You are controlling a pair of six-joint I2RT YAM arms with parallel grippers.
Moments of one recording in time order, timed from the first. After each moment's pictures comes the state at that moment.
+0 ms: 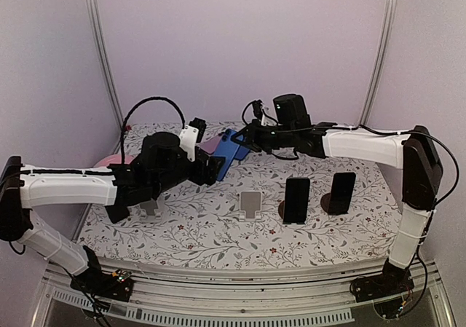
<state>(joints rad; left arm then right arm) -0.92 1.40 0.87 0.20 -0.35 -0.17 0.74 1.88 1.46 0.03 -0.36 0.80</state>
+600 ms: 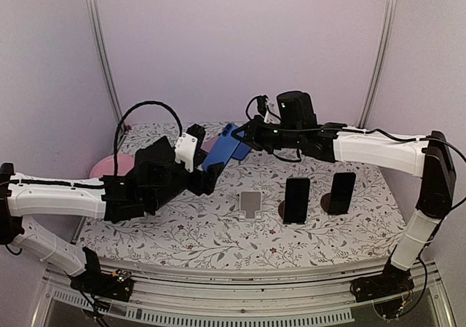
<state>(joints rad) -1.05 1.30 0.81 0.23 -0.52 -0.09 0.80 1.75 1.39 0.03 -0.23 0.87</state>
